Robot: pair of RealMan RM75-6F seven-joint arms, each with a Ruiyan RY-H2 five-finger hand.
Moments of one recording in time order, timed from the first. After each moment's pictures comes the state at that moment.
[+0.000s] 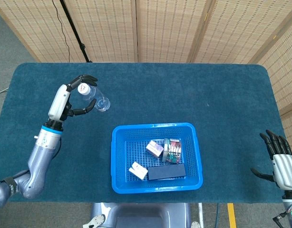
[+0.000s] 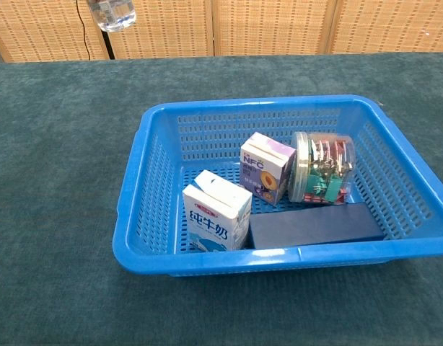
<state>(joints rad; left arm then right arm) -0.66 -1.31 -0.46 -1.66 1.25 1.15 -0.49 0.09 -1.07 0.07 -1.60 -1.51 1.47 0.14</state>
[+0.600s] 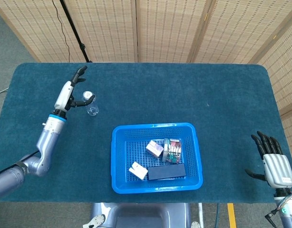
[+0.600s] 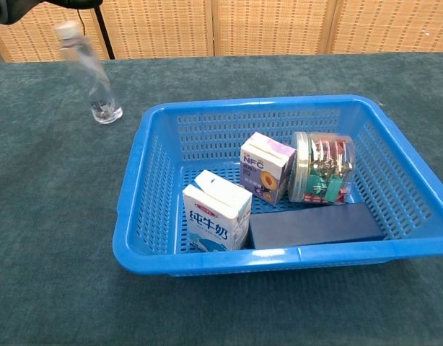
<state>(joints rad) -0.76 -1.48 -0.37 -1.16 1.32 0.97 -0.82 0.11 -1.11 0.07 -1.61 -1.49 1.42 0.05</state>
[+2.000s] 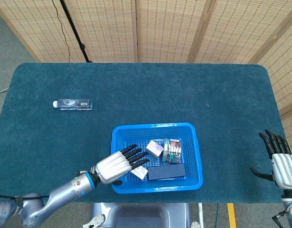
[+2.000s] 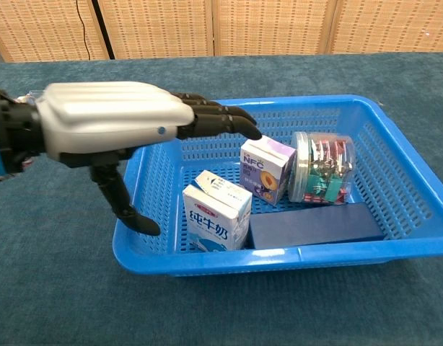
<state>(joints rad) -0.77 -1.33 -0.09 -1.94 1.49 0.78 0.40 0.10 -1.07 0.07 -1.61 -1.50 1.46 0.14</state>
